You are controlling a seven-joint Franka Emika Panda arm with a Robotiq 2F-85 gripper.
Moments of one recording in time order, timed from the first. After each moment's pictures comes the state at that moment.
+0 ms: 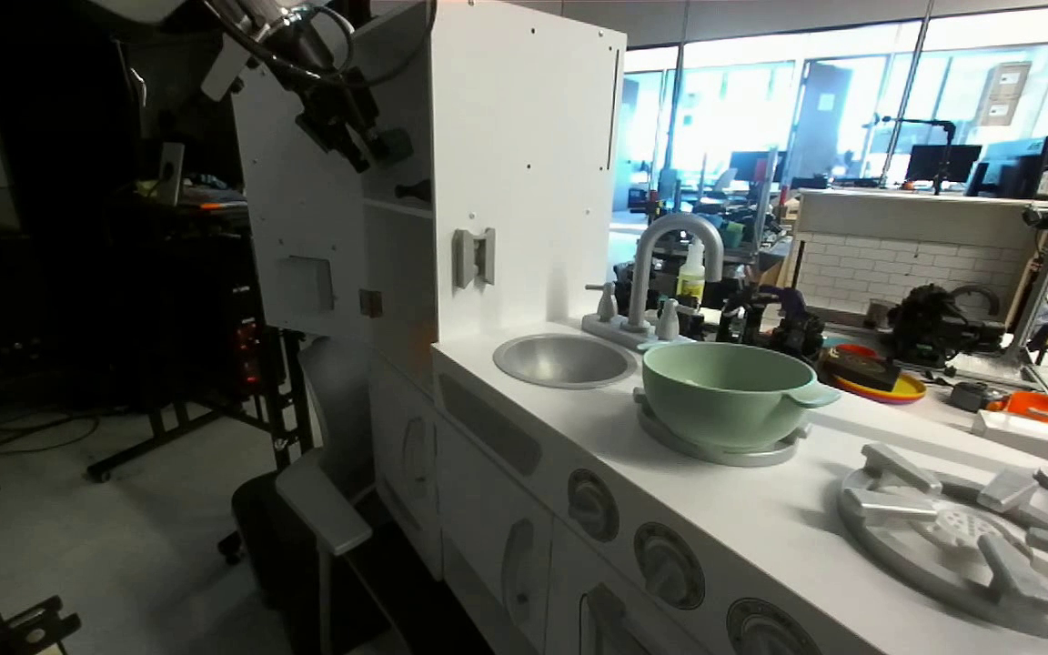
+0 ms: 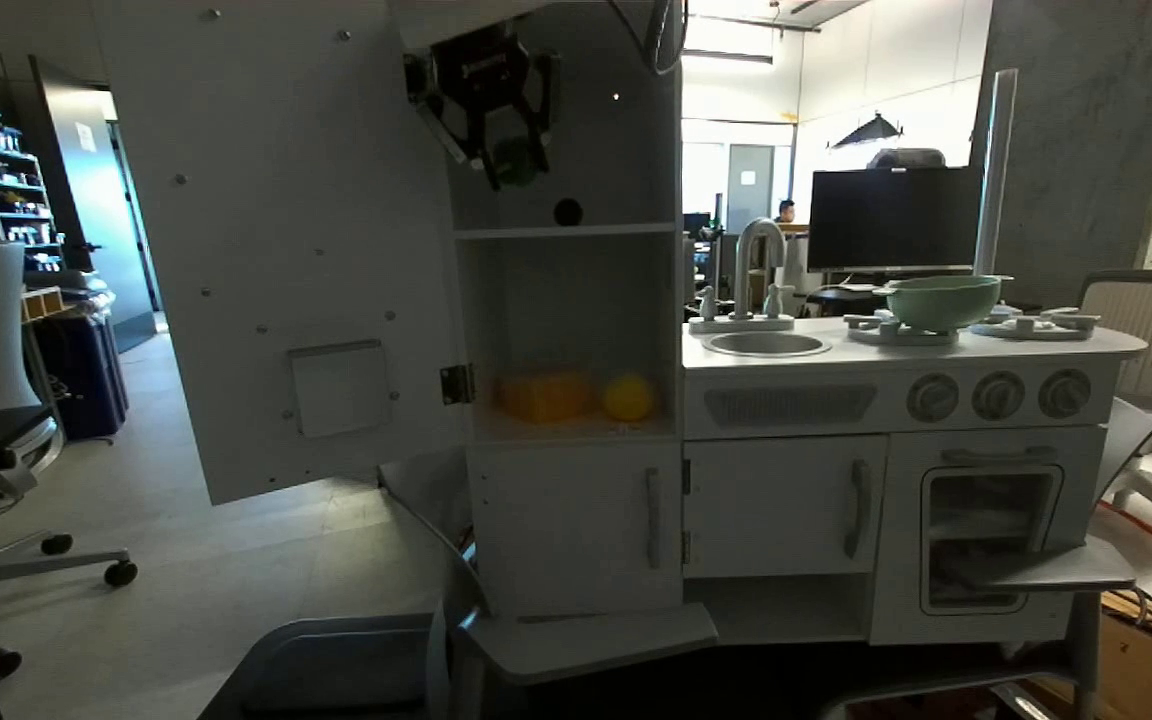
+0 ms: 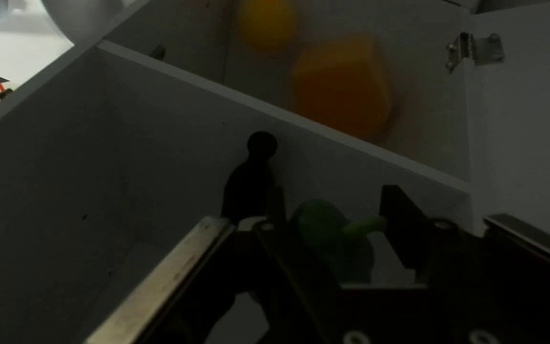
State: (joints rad) arm 0.53 0.89 -0.04 -0.81 -0.56 1.91 0.66
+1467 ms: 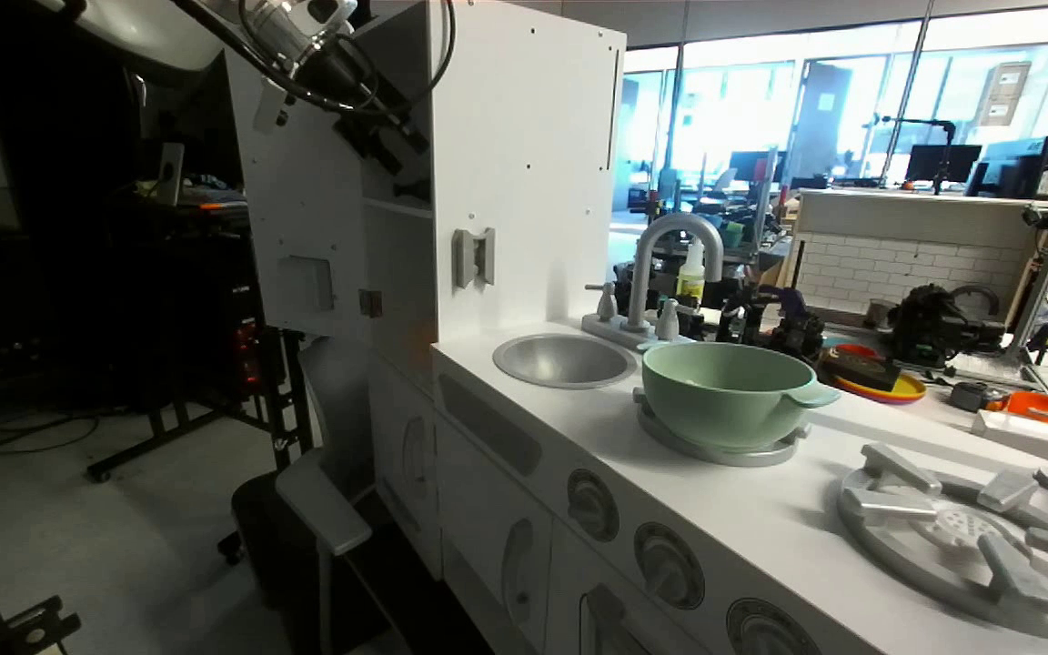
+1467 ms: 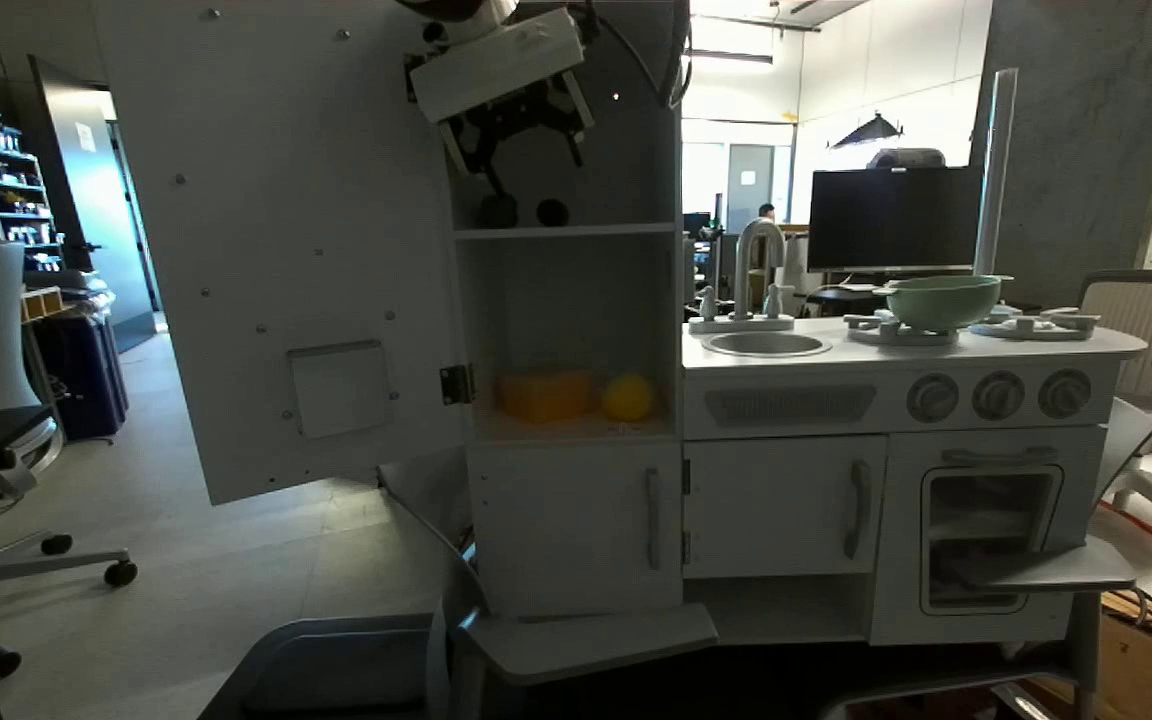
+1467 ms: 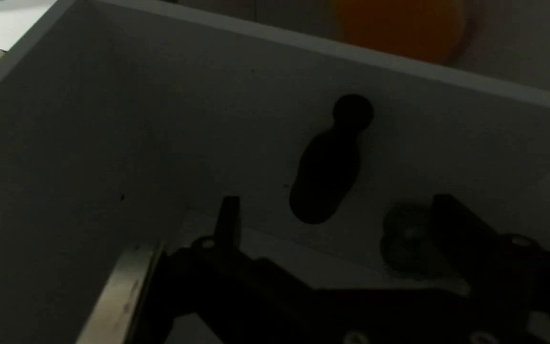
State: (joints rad) arm 0.55 0.97 -0.15 -0.75 -0.64 1.99 0.84
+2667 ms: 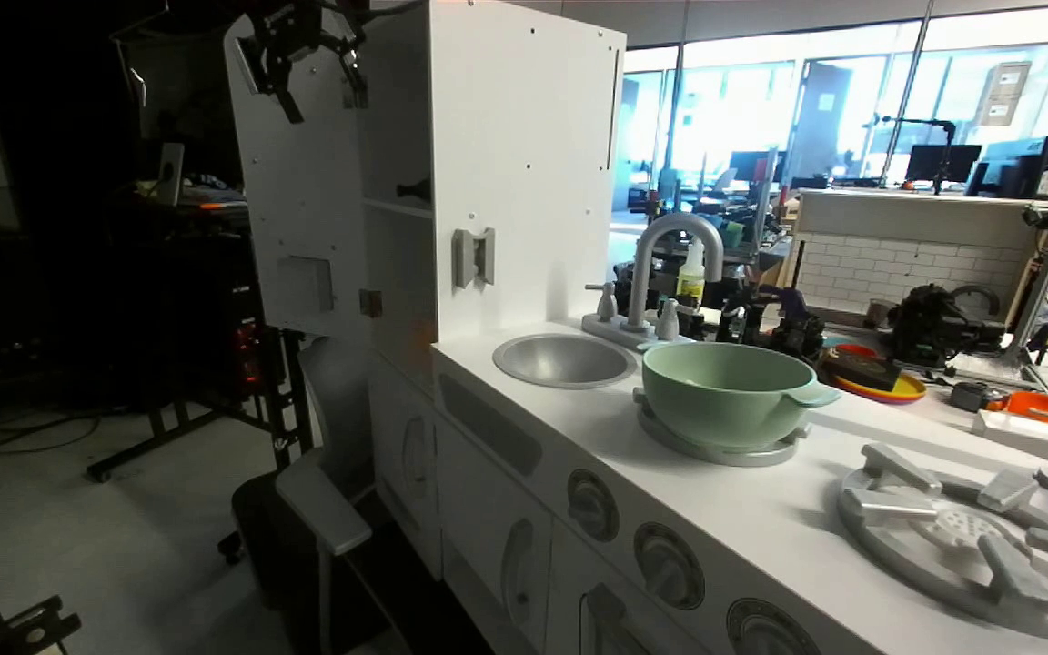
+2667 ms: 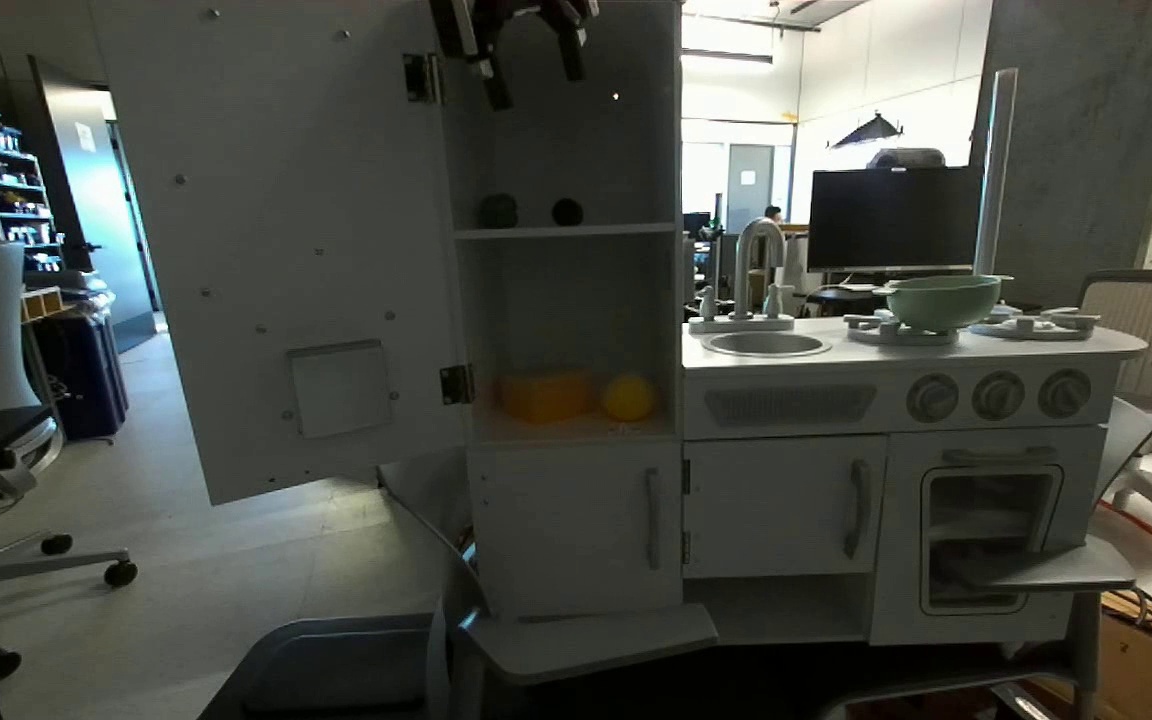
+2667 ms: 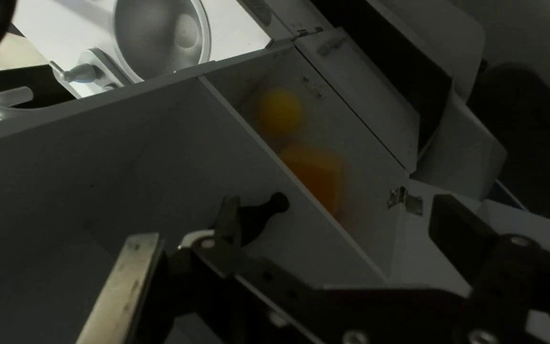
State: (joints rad) arm 0.50 0.81 0.04 -0.71 -0.44 1.56 0.06
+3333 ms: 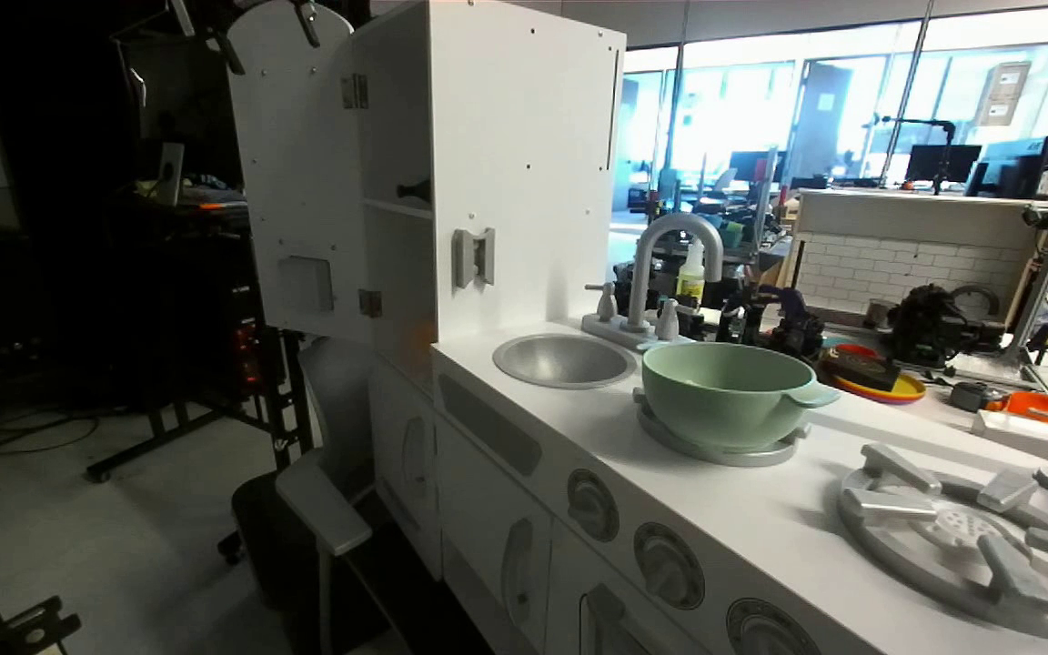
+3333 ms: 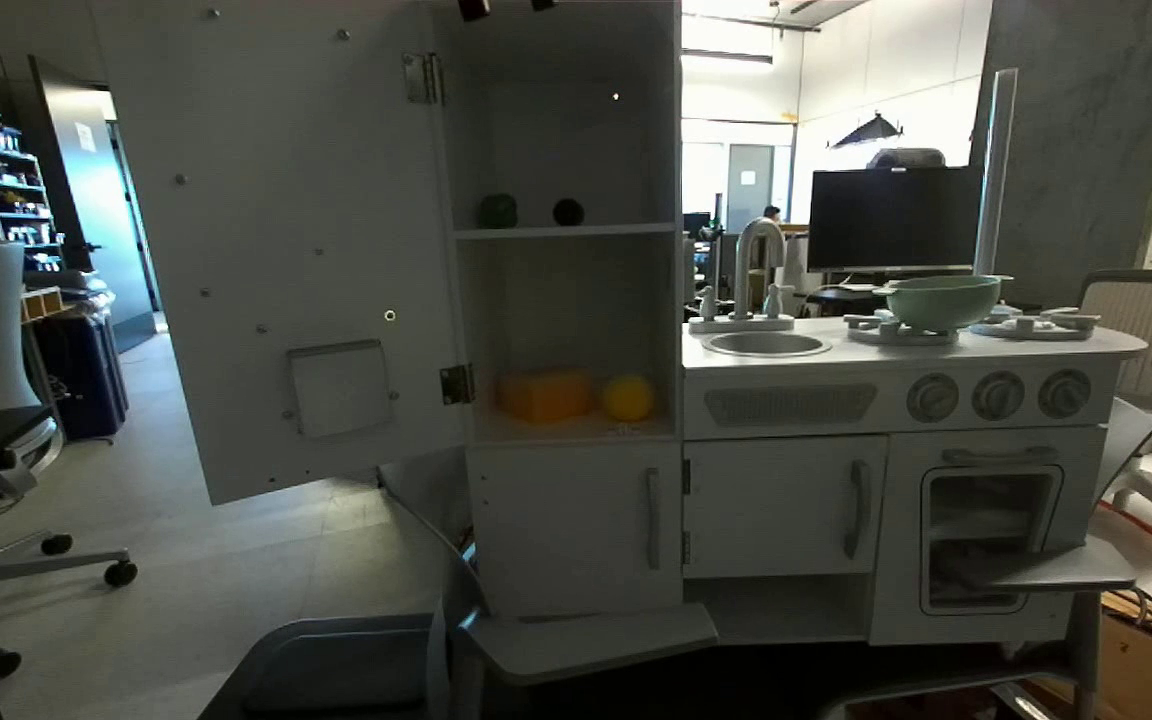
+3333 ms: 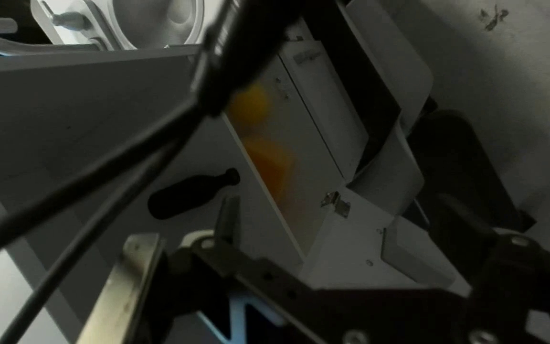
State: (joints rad) arm 0.51 0.72 0.11 -0.72 -0.44 1.48 -0.17
